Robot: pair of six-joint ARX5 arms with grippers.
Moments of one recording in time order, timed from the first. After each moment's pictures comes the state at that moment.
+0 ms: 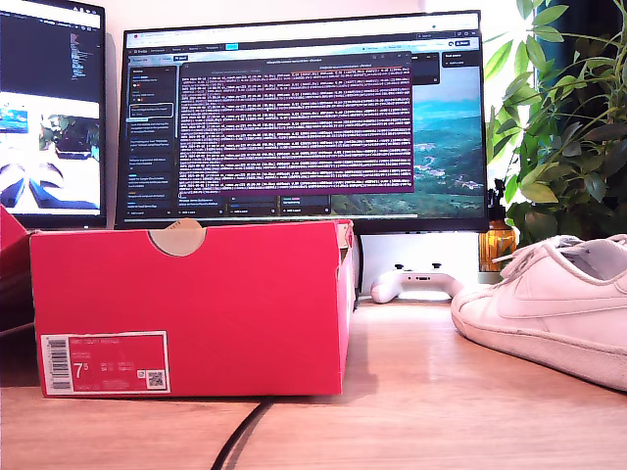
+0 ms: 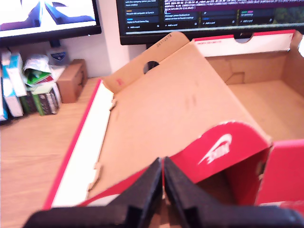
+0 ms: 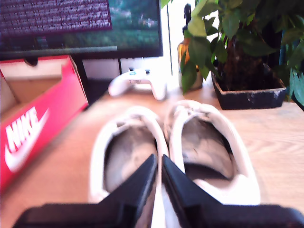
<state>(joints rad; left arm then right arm) -0.13 0.00 0.01 -0.15 0.04 -0.06 -0.06 0.01 0.02 -0.11 -0.23 0.10</state>
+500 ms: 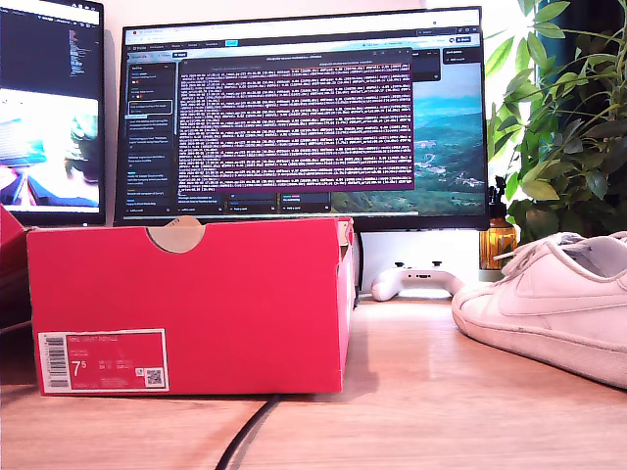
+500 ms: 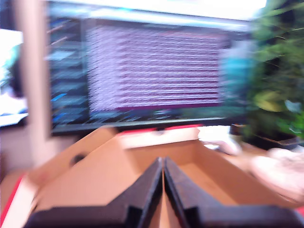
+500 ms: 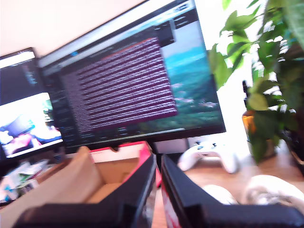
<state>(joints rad) -0.18 0.00 0.13 0.02 0.34 -0.06 -0.06 0.01 0.11 0.11 -0.39 0.34</state>
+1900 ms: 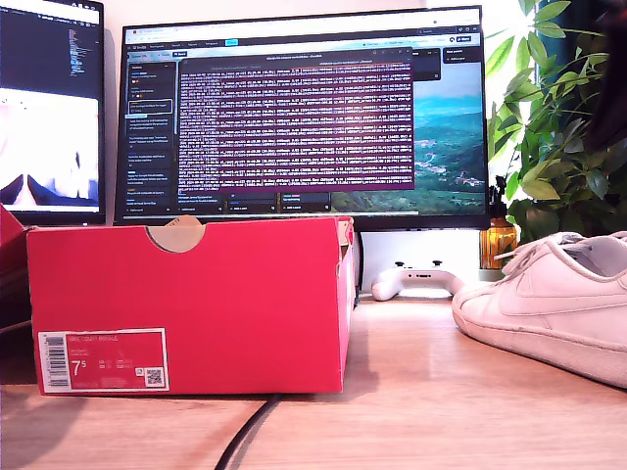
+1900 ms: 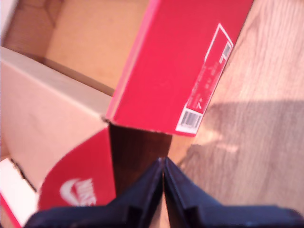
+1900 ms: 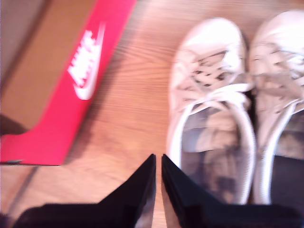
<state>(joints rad) -0.36 0.79 0.37 -0.31 0.09 0.91 0.14 1.13 1.00 -0.80 -0.26 -0.02</state>
